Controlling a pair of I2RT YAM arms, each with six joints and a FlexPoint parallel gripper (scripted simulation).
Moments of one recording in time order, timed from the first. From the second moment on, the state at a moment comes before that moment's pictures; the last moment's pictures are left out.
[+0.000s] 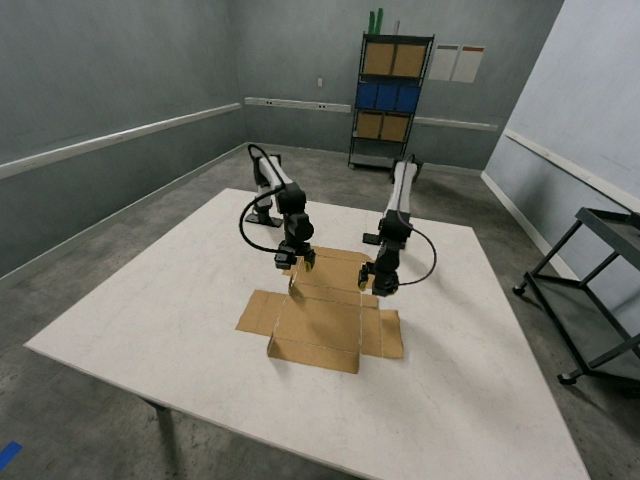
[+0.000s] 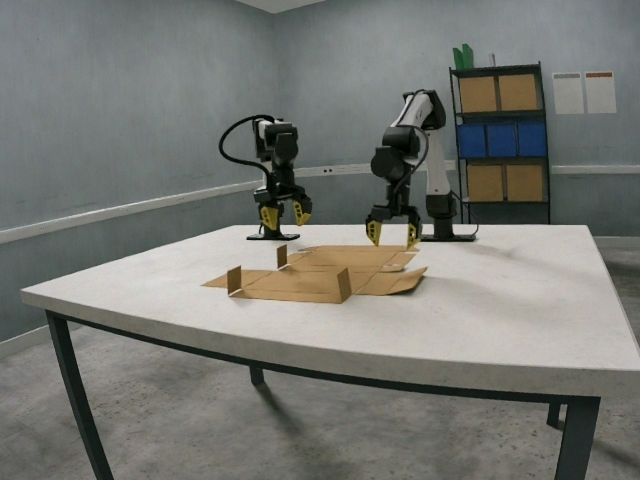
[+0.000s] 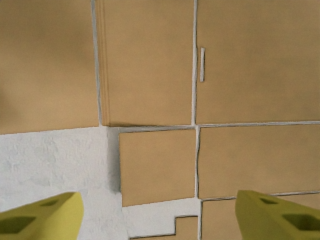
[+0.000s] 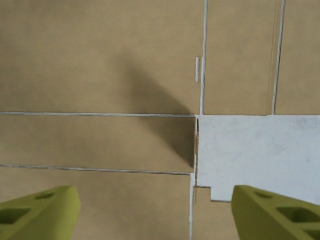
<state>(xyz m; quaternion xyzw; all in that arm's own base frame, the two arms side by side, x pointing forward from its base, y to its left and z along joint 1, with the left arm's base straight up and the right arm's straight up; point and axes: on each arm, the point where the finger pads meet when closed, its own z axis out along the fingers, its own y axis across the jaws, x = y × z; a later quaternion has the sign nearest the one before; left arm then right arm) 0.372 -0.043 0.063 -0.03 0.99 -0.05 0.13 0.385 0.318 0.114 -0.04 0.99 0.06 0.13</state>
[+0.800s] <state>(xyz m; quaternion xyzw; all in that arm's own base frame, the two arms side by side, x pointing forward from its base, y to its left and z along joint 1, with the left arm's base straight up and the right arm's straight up) 0.367 -0.048 0.027 -0.03 0.99 -0.05 0.12 0.379 0.320 0.069 -0.04 0.99 0.05 0.12</state>
